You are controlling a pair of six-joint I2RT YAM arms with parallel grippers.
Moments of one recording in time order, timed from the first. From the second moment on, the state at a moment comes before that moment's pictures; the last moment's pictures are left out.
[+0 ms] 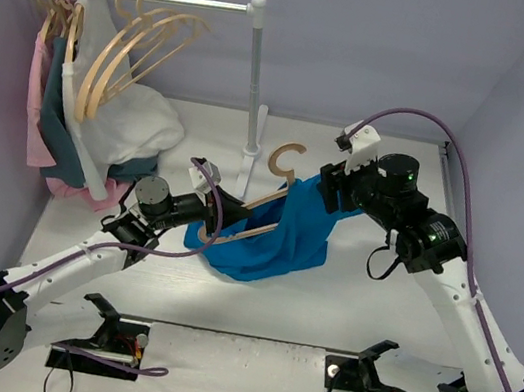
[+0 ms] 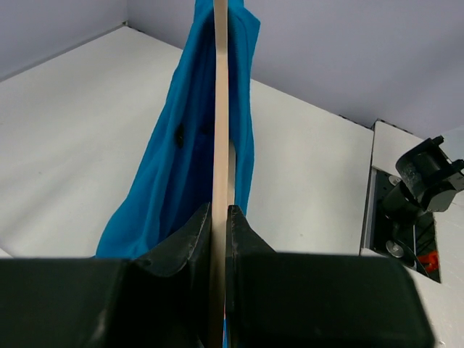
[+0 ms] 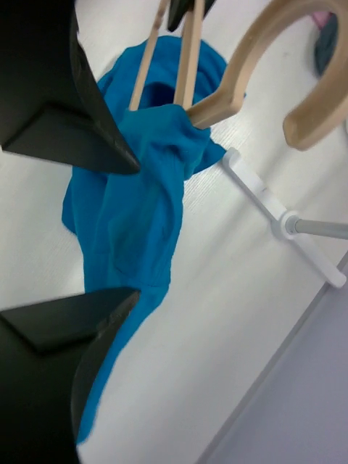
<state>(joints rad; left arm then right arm) -0.56 1.05 0.59 0.50 0.60 -0.23 0.57 1.12 1.34 -0.63 -0.01 -0.12</state>
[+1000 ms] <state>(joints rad) -0.47 1.18 0.89 0.21 0.94 0.01 0.45 1.27 1.43 -0.84 -0.46 -0.52</state>
